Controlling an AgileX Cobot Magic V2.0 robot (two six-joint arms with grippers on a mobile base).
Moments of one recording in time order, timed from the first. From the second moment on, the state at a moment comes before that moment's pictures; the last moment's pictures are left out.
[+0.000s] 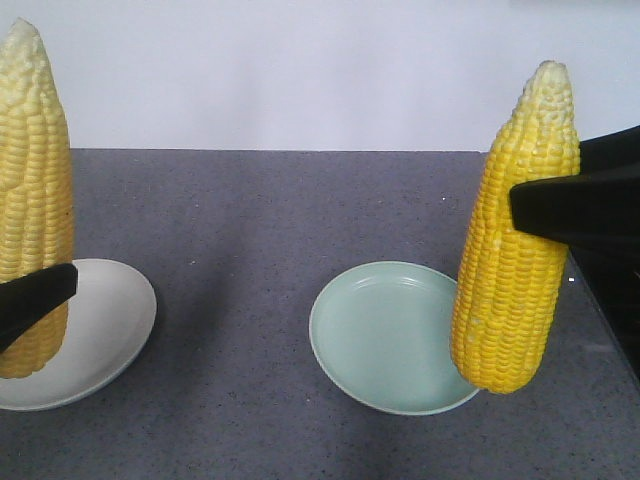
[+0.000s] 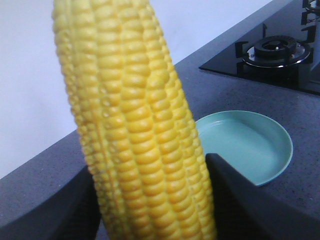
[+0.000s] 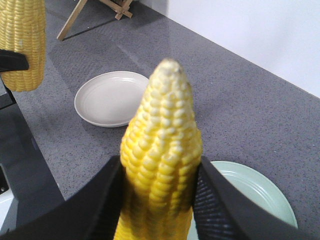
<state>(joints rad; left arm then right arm) -0.46 0.65 -0.80 -0.41 0.54 0.62 0.11 0.92 -1.22 0.83 1.15 -0.76</state>
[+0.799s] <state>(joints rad) -0.46 0.65 -0.80 -0.41 0.54 0.62 0.11 0.94 -1.22 0.79 1.17 -0.65</state>
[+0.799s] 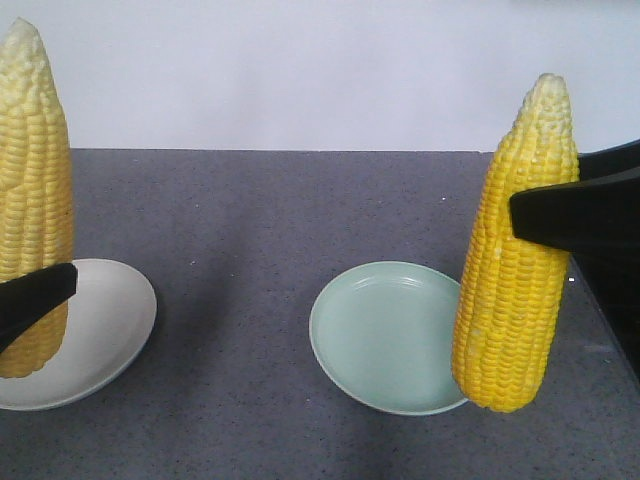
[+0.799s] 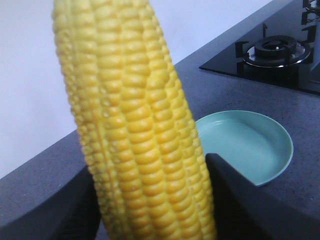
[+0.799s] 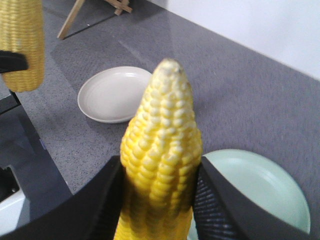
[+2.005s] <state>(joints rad) -0.46 0.65 -0.80 -0.41 0.54 0.62 0.28 1.82 -1.66 0.31 1.25 -0.05</state>
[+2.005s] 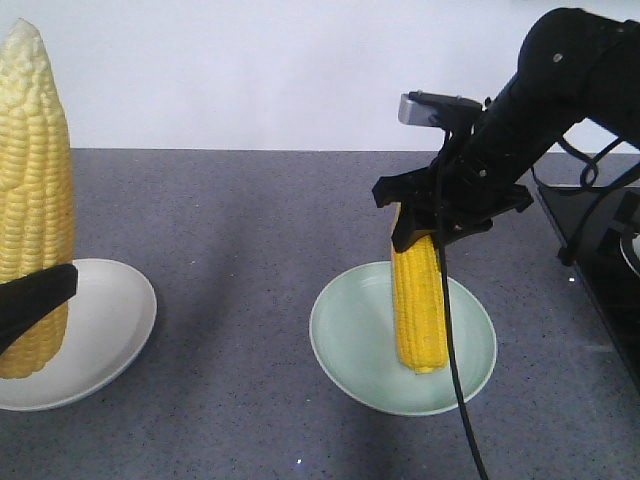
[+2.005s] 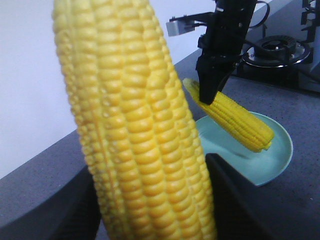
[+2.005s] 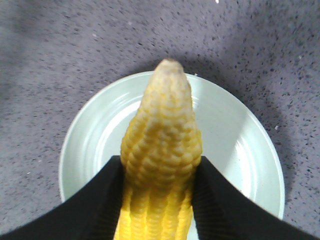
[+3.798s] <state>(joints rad) -0.46 0.65 -0.80 -0.41 0.54 0.58 0.56 1.05 -1.09 0.22 0.93 -0.14</state>
